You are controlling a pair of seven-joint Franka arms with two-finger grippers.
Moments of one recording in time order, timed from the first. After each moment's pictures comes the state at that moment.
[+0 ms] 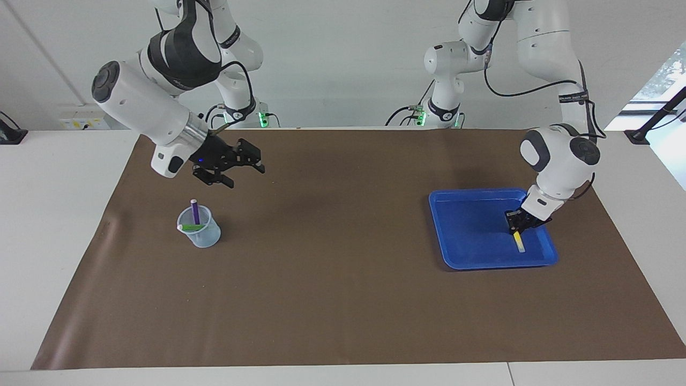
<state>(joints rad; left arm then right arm) 0.08 0.27 -0.01 -2.09 -0.05 2.41 0.19 0.03 0.09 0.07 -1.76 0.55 1.75 -0.05</state>
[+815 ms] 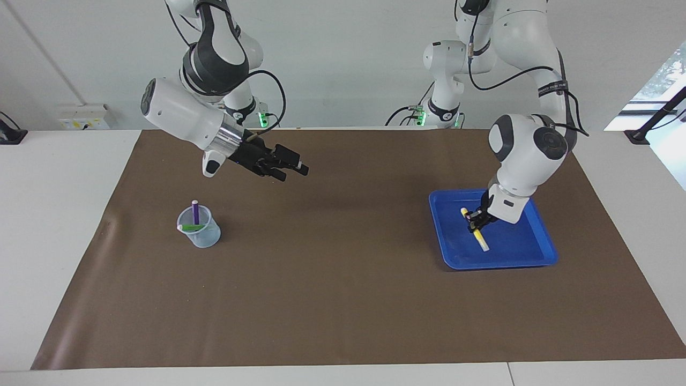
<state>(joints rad) -0.19 0.25 -0.03 -1.85 -0.16 2.12 -0.44 0.12 0.02 0.07 -1.99 0.91 2.03 0.16</state>
